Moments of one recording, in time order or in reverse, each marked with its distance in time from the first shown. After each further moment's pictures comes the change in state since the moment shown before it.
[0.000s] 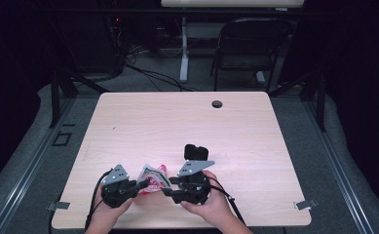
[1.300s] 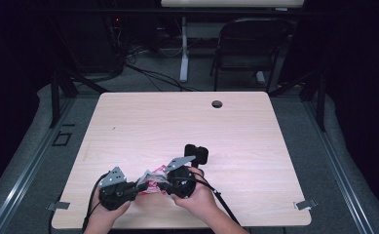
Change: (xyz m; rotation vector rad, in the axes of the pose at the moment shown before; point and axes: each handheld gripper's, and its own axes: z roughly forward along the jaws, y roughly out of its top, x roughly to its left) left arm 0.002 -0.008 -0.005 0.001 -0.020 -0.009; right arm -0.006 0.008 0.043 0.126 -0.012 0.021
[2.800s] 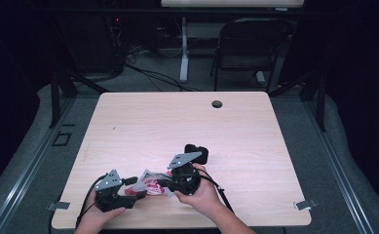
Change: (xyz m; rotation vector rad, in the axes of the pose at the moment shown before) left arm 0.029 -0.030 0.010 -0.009 -0.031 0.072; right arm -0.005 0.007 -0.019 -0.077 0.074 -0.050
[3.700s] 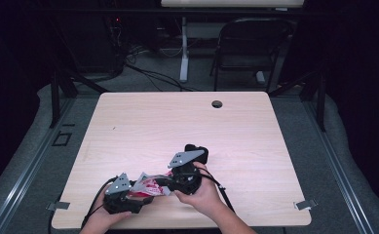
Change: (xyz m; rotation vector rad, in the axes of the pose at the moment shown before) left arm -0.009 -0.004 0.021 0.034 -0.047 0.087; right arm 0.007 0.009 -0.011 -0.041 0.032 -0.011
